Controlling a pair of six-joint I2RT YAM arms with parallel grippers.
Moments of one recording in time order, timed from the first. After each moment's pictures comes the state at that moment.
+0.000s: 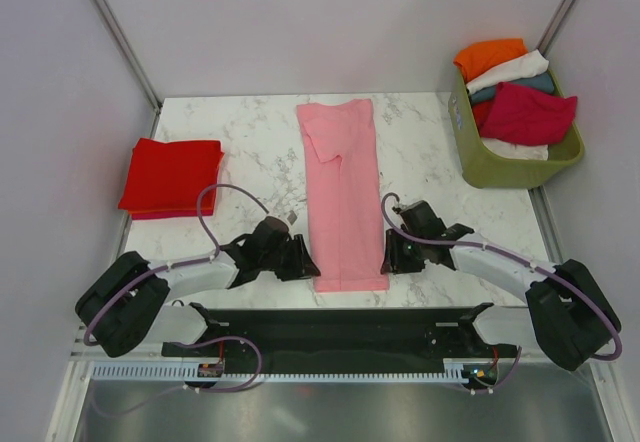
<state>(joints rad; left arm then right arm) -0.74 1.30 0.41 0.06 0.23 -0.88 0.55 1.25 0.56 -0.39 -0.22 0.53</state>
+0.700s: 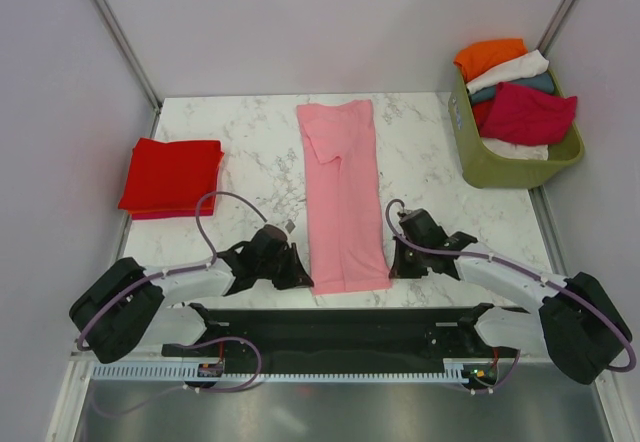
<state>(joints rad) -0.77 1.27 0.36 0.04 0.23 -0.91 0.62 1.18 0.52 -0.42 -0.12 0.63</state>
